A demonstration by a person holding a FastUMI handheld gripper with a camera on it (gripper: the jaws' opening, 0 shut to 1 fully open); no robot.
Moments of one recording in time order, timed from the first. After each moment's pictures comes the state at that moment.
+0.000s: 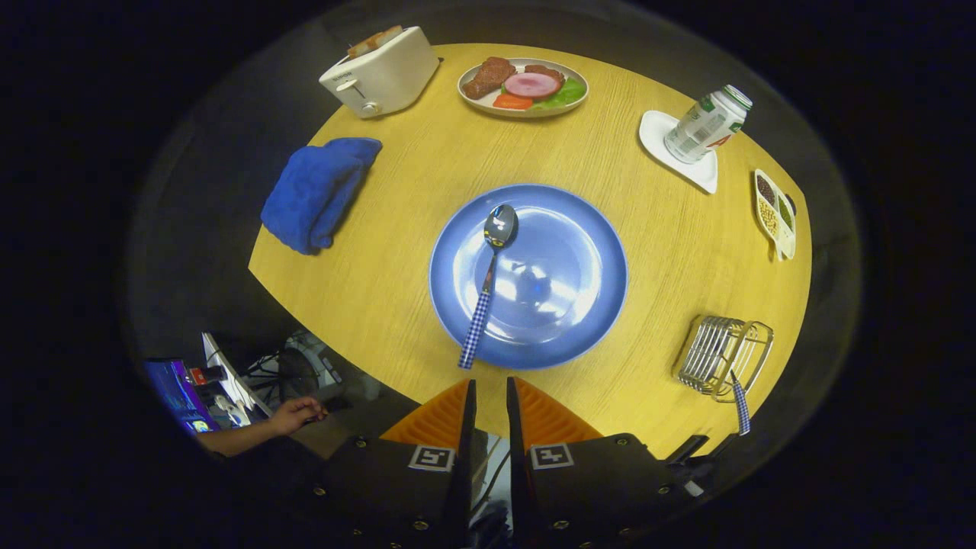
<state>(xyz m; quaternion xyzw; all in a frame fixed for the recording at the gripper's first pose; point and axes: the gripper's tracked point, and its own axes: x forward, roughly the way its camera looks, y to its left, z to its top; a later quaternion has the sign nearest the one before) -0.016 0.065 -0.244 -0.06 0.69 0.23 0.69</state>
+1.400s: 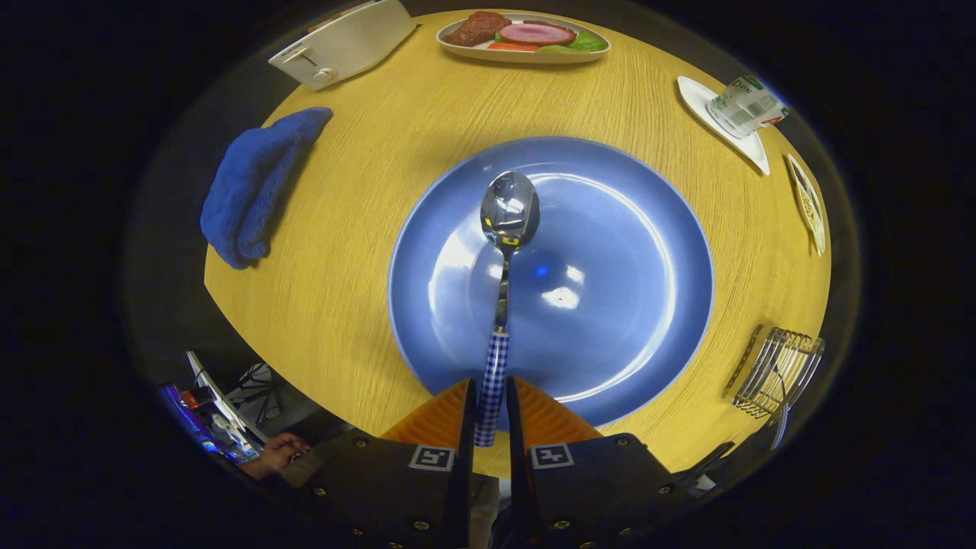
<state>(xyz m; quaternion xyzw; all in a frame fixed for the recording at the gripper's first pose) -0.011 0.091 -0.342 -0.08 0.72 0.20 0.66</state>
